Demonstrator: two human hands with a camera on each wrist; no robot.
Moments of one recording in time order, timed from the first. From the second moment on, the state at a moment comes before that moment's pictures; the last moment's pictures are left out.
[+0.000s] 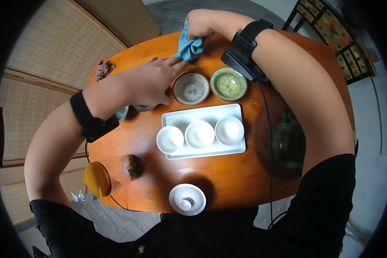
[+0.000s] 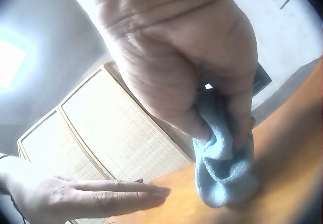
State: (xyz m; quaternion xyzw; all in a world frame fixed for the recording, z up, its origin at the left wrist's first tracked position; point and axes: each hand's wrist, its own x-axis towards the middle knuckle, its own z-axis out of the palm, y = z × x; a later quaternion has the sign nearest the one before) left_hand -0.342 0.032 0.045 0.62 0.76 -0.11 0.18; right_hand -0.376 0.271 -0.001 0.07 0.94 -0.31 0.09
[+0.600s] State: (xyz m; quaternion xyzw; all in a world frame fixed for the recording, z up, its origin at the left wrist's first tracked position) left_hand -0.334 0.059 0.005 0.69 0.69 -0.08 0.19; right_hand -0.343 0.255 0.014 0.07 0.95 -0.28 0.12
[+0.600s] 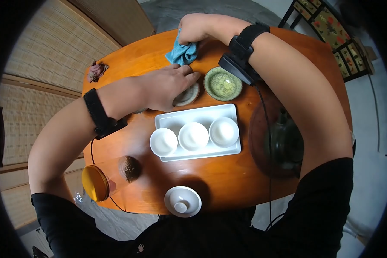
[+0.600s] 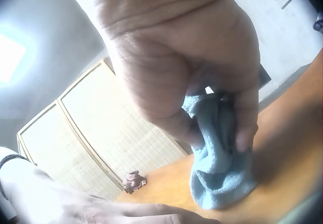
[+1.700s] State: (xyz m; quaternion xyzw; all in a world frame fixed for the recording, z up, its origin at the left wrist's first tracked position) left_hand -0.334 -0.016 0.154 0.61 0.78 -0.10 0.07; right_hand -0.339 0.216 -0.031 -0.16 0.98 -0.07 0.14
